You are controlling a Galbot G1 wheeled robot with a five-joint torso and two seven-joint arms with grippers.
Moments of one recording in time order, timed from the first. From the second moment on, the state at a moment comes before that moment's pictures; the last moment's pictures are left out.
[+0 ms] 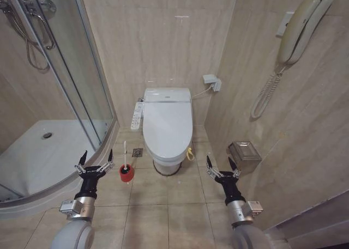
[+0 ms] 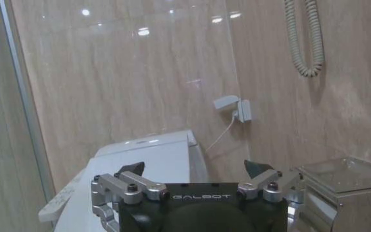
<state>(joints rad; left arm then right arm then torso) 1.42 -1.28 -0.60 -1.98 -0.30 -0.22 -0.09 -1.51 1.55 0.57 2.05 0.22 0.09 -0.04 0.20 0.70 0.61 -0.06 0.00</state>
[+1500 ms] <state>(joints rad) 1.42 -1.28 -0.60 -1.98 -0.30 -0.22 -0.09 -1.51 1.53 0.59 2.06 0.27 0.10 -0.05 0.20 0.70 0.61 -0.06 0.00</state>
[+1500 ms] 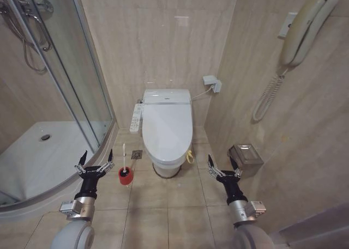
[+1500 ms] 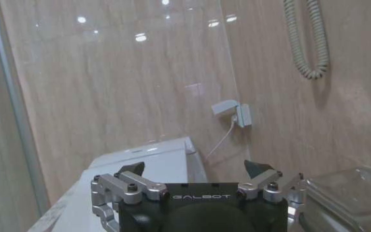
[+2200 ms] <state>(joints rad) 1.42 -1.28 -0.60 -1.98 -0.30 -0.22 -0.09 -1.49 1.52 0.63 2.03 0.30 0.11 -0.04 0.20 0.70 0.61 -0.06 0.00</state>
